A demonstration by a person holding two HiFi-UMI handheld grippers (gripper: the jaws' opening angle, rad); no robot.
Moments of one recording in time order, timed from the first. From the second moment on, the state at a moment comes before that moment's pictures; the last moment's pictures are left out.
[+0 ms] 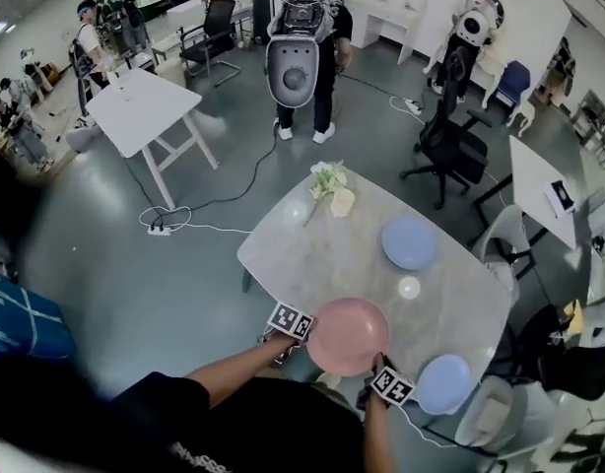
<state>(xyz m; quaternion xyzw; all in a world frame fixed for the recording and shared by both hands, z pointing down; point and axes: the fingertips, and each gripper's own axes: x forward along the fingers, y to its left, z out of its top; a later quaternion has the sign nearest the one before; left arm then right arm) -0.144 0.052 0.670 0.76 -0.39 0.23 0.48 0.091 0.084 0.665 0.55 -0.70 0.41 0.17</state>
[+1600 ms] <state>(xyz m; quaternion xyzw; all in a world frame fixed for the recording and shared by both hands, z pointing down) -0.065 -0.124 0.694 0.76 -0.33 0.26 0.49 0.167 -0.071 0.684 0.59 -0.65 0.45 0.15</state>
